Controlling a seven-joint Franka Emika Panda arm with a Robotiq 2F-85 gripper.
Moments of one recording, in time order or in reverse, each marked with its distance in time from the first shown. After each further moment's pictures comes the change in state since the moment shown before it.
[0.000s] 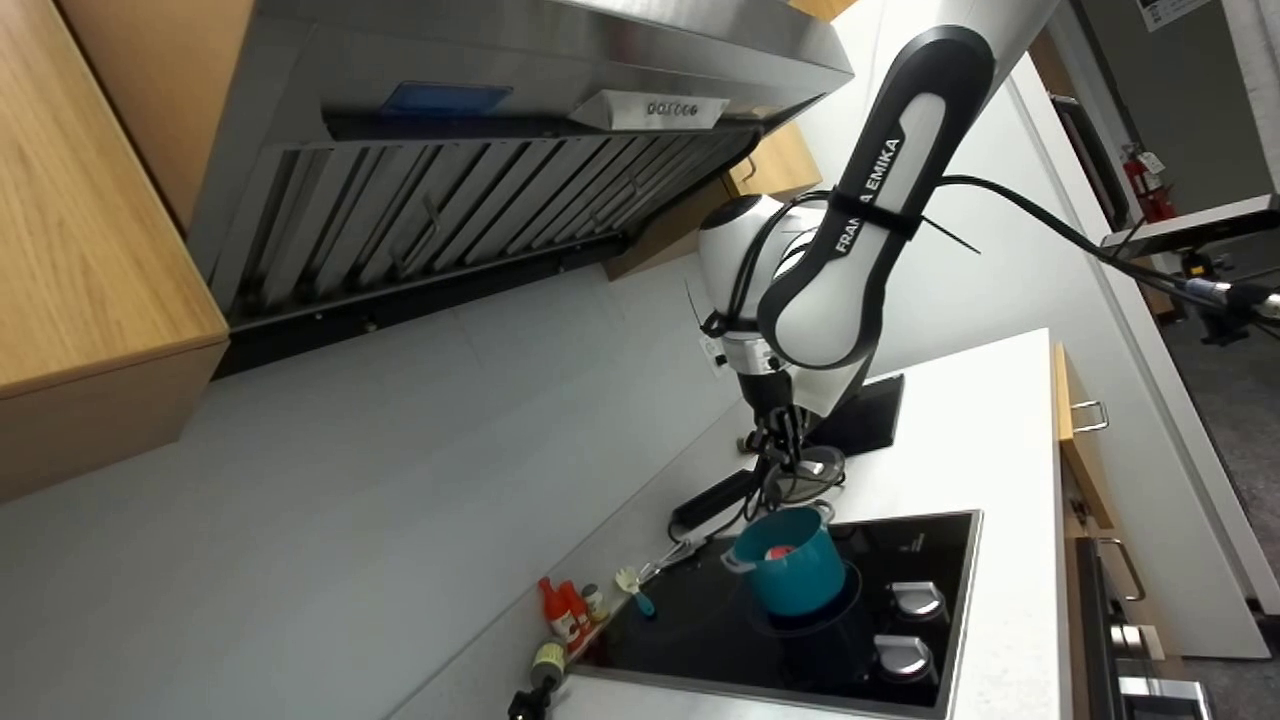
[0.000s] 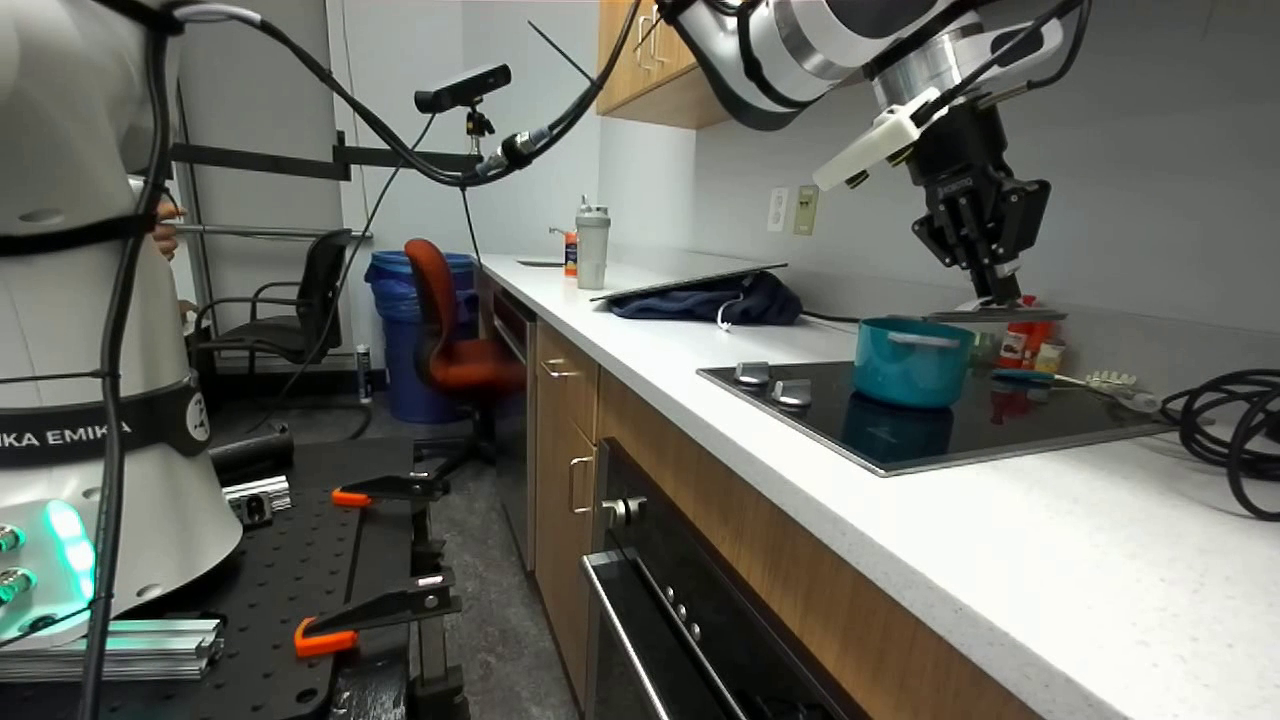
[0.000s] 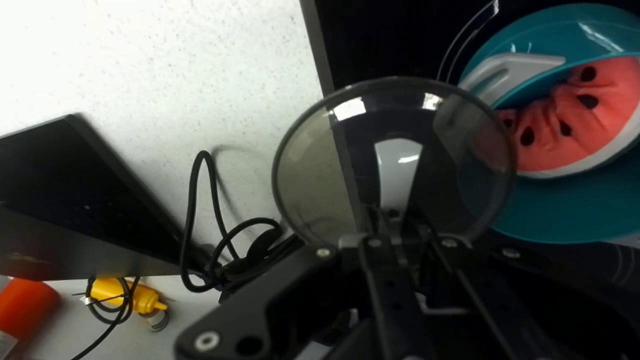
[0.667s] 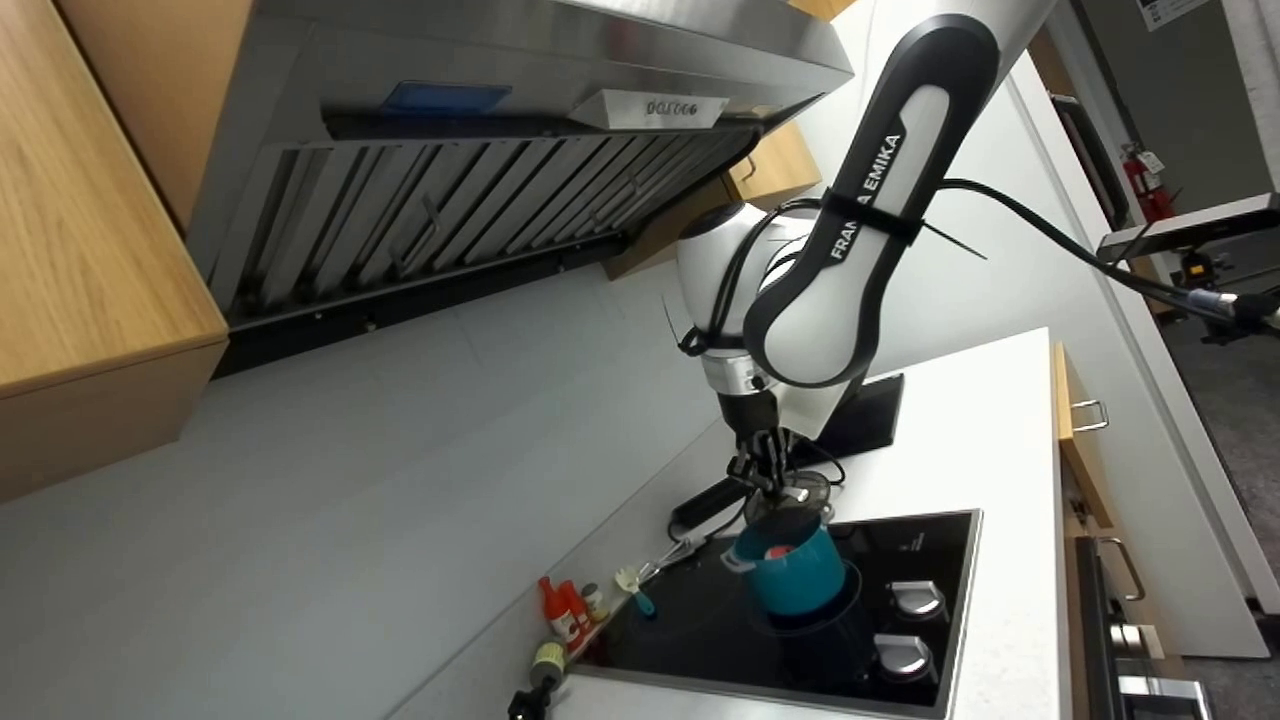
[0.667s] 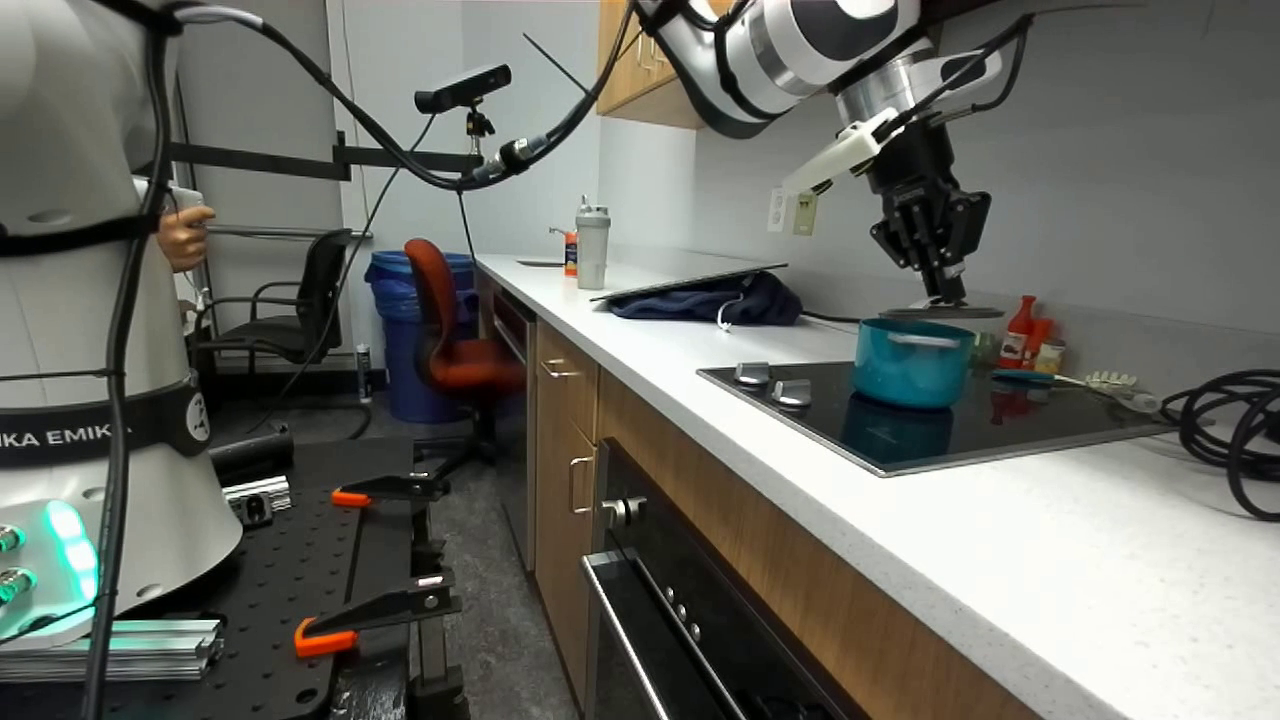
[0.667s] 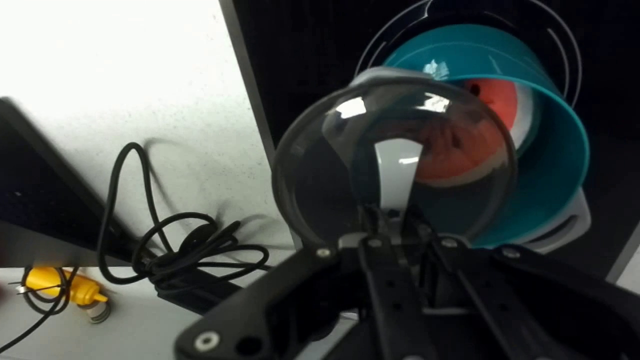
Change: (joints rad) arm 0.042 -0.003 0.037 -0.012 -0.002 0.000 0.000
